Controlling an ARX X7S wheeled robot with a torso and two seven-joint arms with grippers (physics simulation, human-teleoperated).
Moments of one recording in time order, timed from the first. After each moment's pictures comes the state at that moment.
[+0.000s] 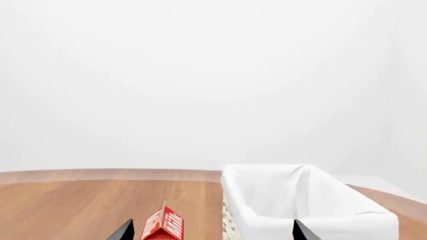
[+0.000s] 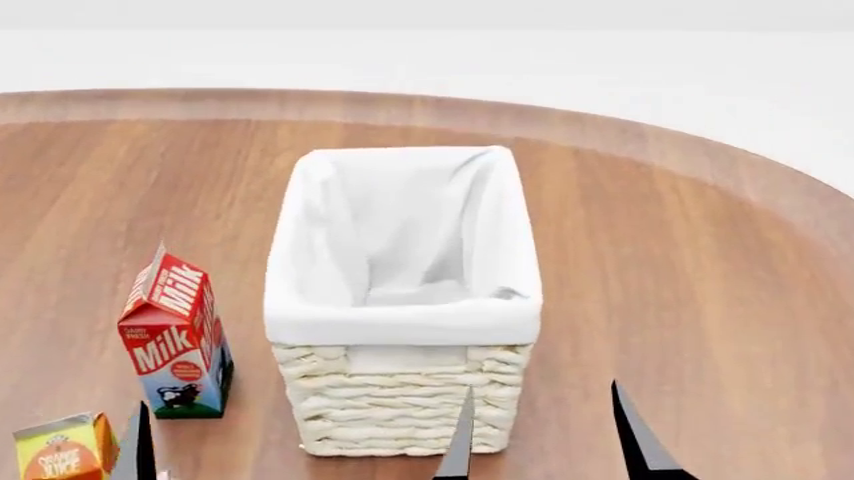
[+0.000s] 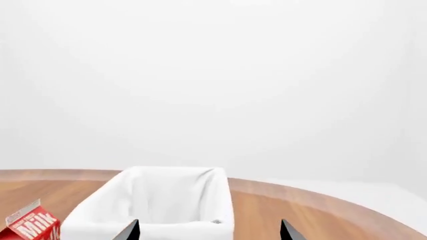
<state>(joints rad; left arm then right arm) 0.14 -0.29 0.18 0.73 -0.25 -0.29 -0.31 -0.04 0.24 -0.24 -0.65 0.16 0.32 0.29</state>
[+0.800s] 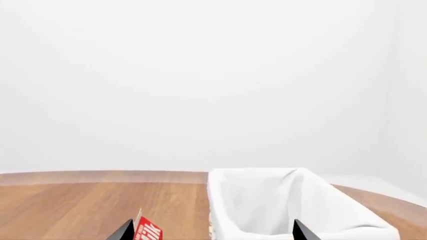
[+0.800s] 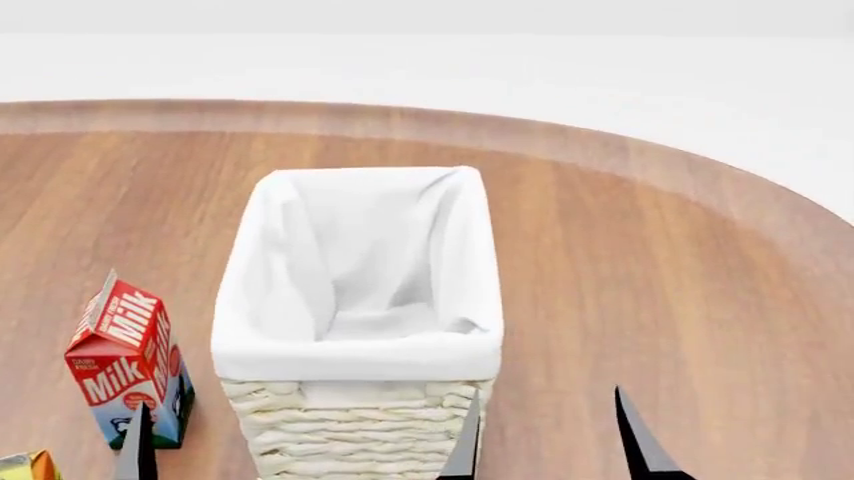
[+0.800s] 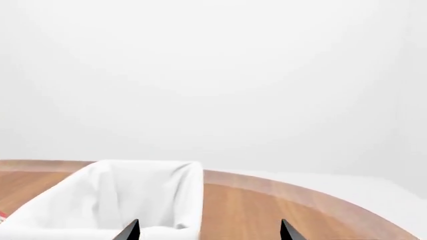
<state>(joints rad) 0.14 -0.31 0.20 0.72 -0.27 -0.28 -0.34 -0.02 0.26 -0.26 -0.64 0.18 0.36 0.34</state>
